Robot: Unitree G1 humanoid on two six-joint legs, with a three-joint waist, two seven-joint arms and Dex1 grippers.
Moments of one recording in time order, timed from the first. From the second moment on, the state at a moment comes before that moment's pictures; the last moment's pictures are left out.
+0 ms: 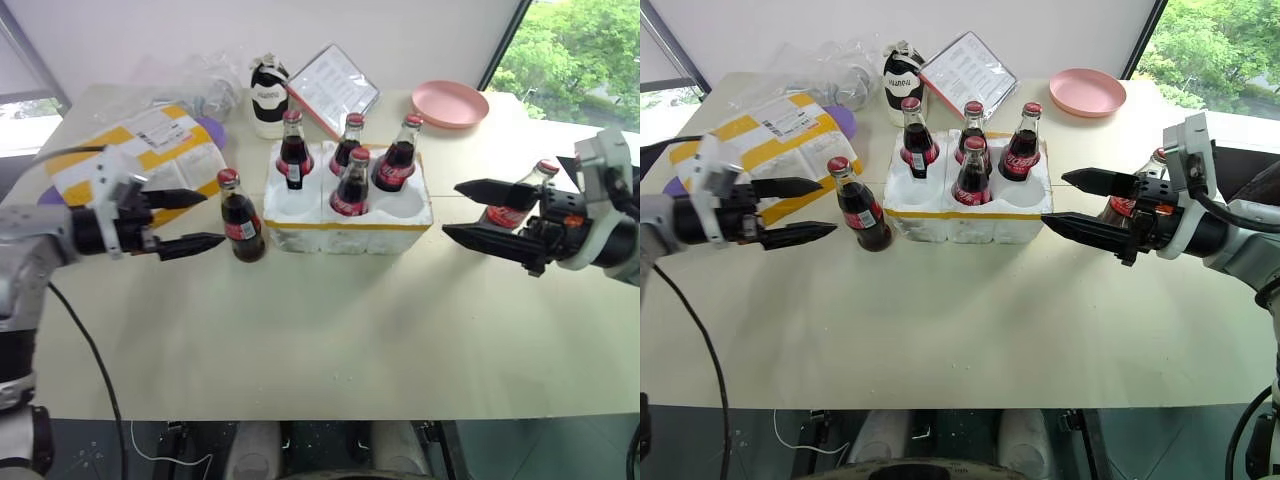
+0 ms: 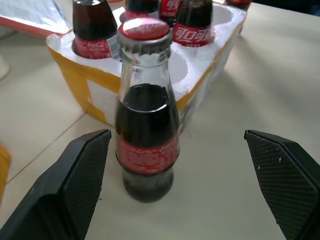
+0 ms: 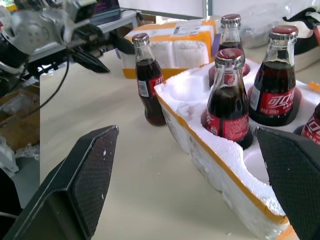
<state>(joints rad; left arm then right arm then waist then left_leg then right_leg) -0.44 0.90 0.19 -0.07 -0.54 0.59 -1.16 -0.33 -0.99 -0.39 -0.35 1.06 0.85 0.91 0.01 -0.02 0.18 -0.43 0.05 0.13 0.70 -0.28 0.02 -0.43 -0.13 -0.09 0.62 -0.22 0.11</state>
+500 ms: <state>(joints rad) -0.49 0.76 0.09 0.09 -0.44 0.48 -1.11 -0.26 -1.04 -0.48 -0.44 1.13 0.91 0.94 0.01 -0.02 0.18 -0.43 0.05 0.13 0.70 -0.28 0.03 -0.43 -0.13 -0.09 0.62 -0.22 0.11</state>
